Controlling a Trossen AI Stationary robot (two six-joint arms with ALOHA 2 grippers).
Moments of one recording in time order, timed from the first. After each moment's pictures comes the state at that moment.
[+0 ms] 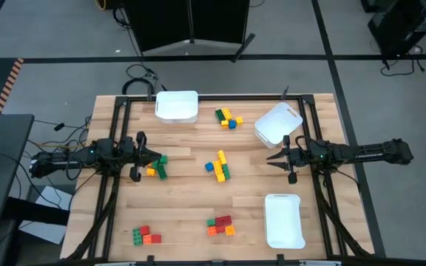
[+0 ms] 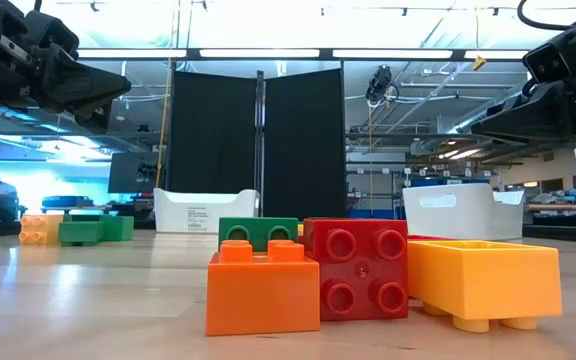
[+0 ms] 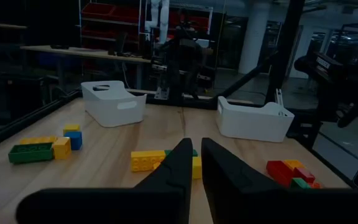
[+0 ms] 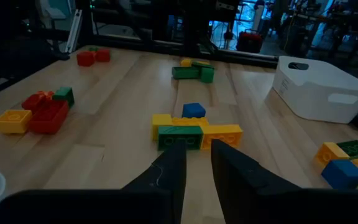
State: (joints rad) left arm 0.05 0.00 0.01 0.04 0.05 -0.11; right arm 0.00 0.25 0.01 0.04 -0.03 -0.11
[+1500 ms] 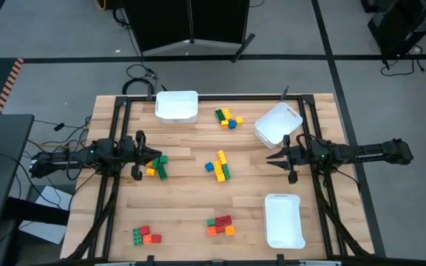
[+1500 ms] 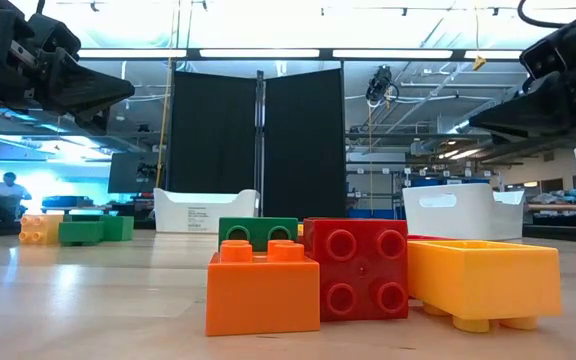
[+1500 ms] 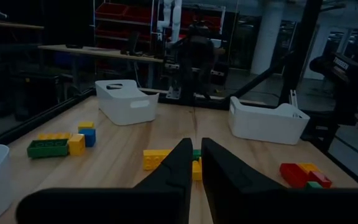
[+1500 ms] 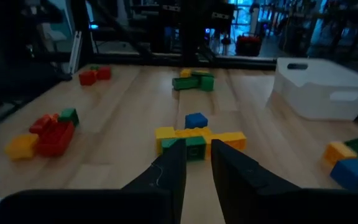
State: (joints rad) left arm 0.05 0.00 0.01 0.03 0.00 -0.11; right arm 0.00 0.25 0.01 0.08 -0.03 0.01
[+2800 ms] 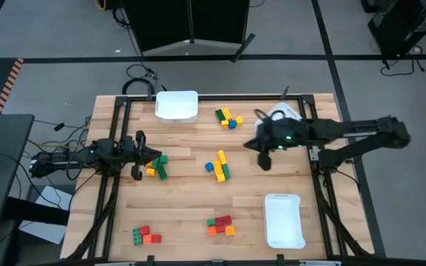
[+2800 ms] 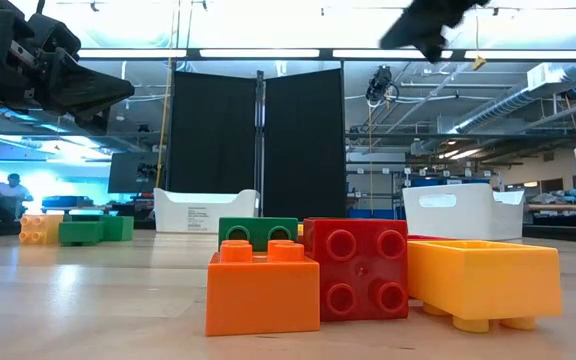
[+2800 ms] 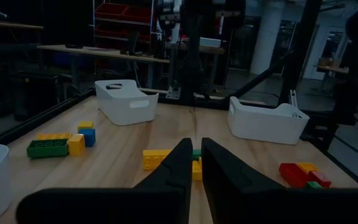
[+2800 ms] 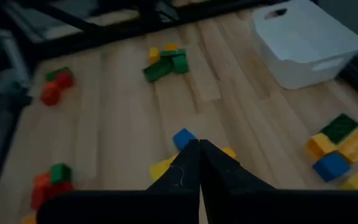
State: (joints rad) left arm 0.05 0.00 0.01 0.03 0.00 -0.11; right arm 0.01 1.14 1.03 -0.49 0.11 0.26
